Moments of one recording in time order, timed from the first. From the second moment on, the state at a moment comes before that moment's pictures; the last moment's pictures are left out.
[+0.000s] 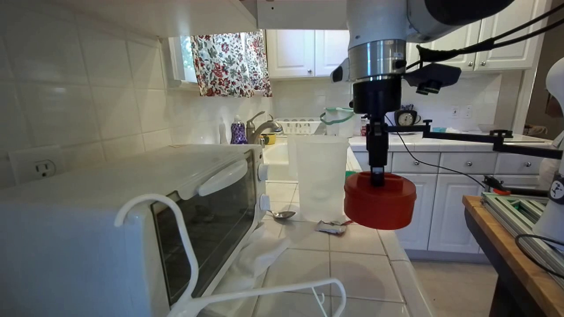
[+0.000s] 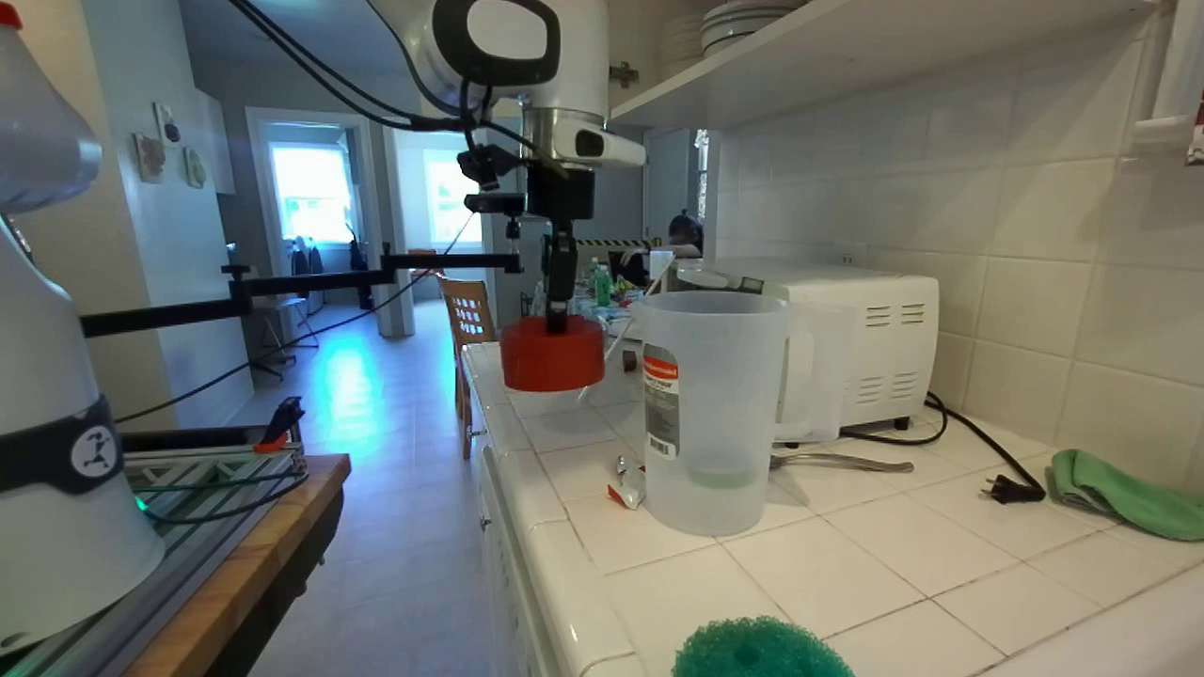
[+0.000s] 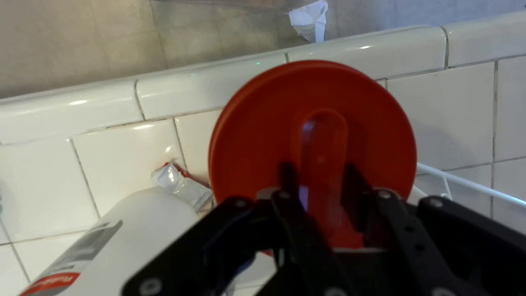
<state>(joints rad) 0.18 -0.14 0.19 -2.51 0.07 2.32 0.29</state>
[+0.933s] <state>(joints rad) 0.13 -0.45 0.20 -2.50 -0.03 2.26 0.34</state>
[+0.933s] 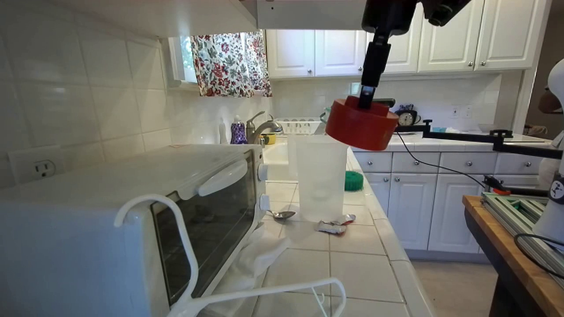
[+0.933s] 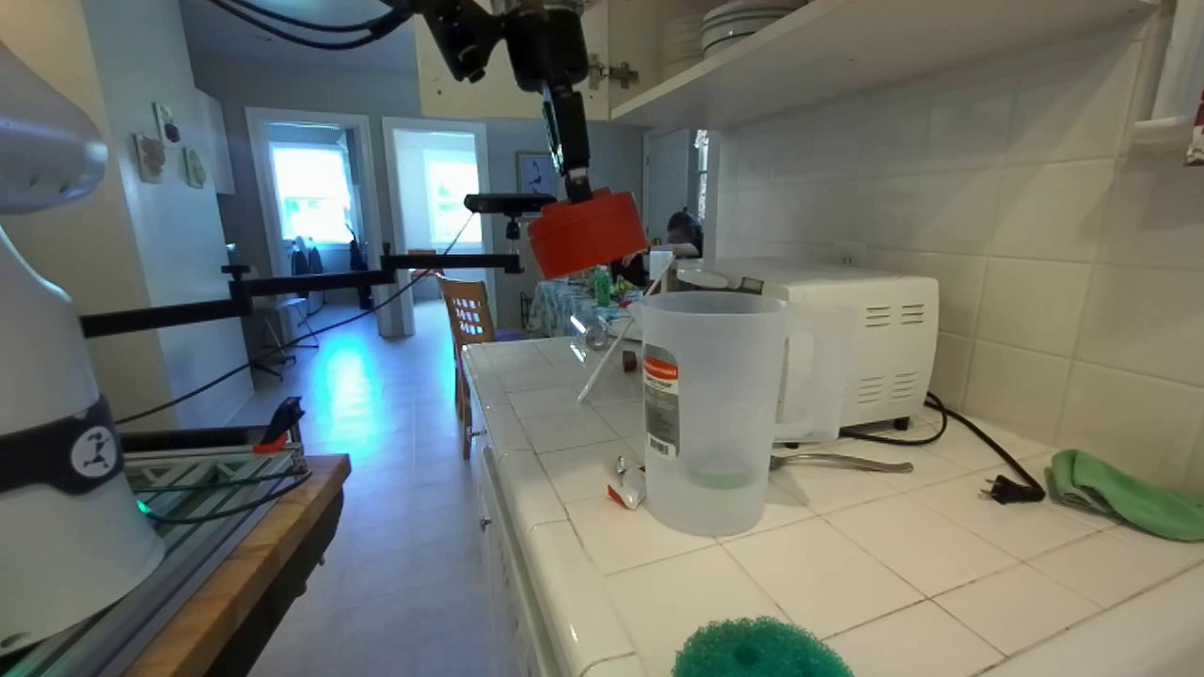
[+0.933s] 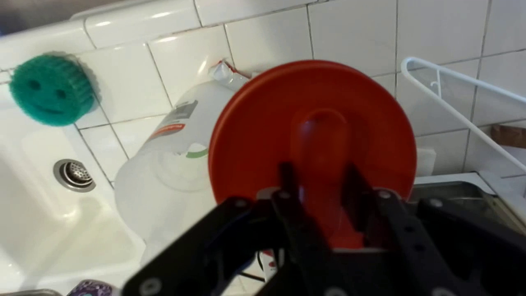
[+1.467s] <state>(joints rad) 0.08 -0.50 0.20 -2.40 -0.06 2.28 0.34</state>
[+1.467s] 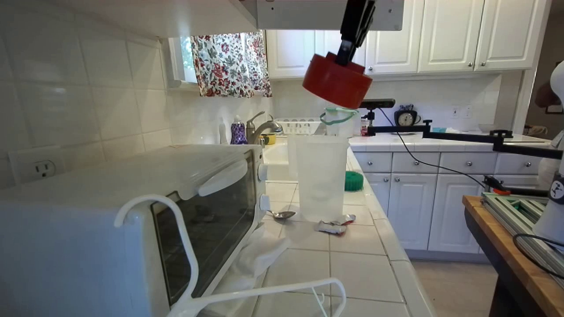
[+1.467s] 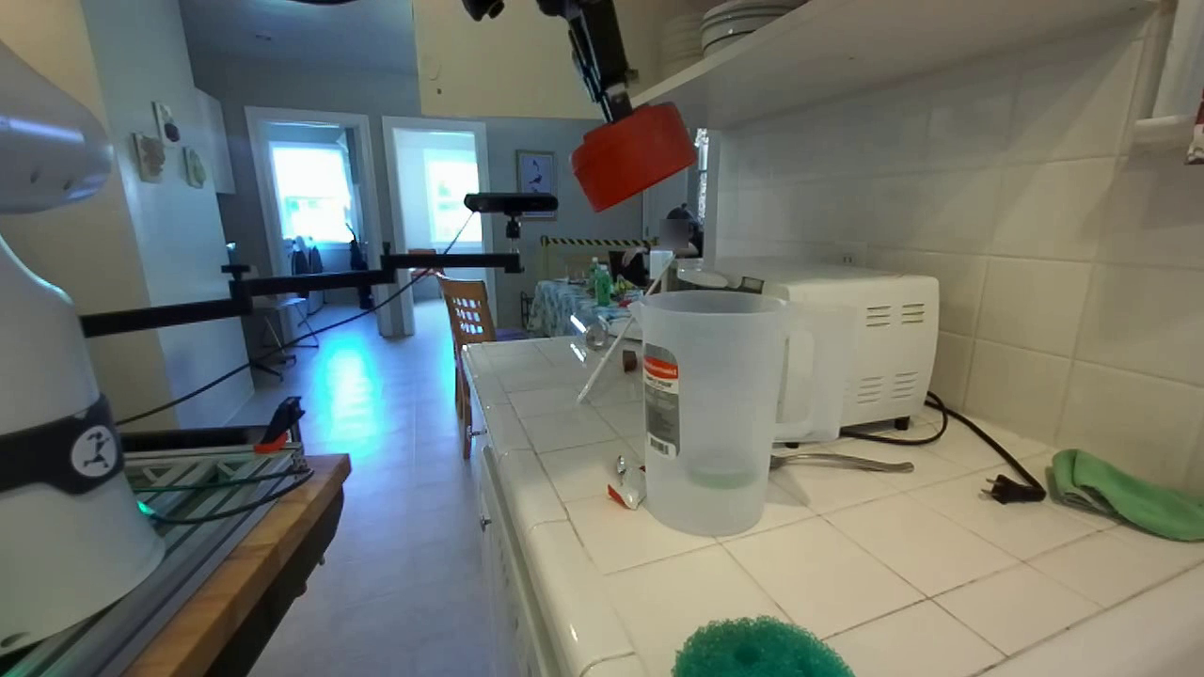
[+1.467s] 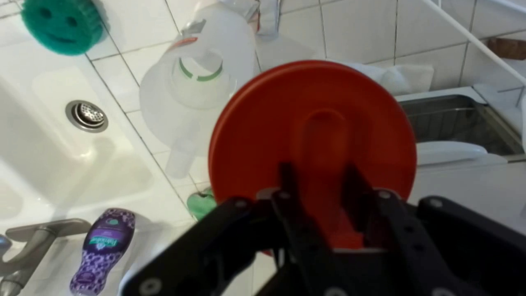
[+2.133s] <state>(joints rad) 0.06 -0.50 0.19 -2.22 -0.05 2.32 0.34</state>
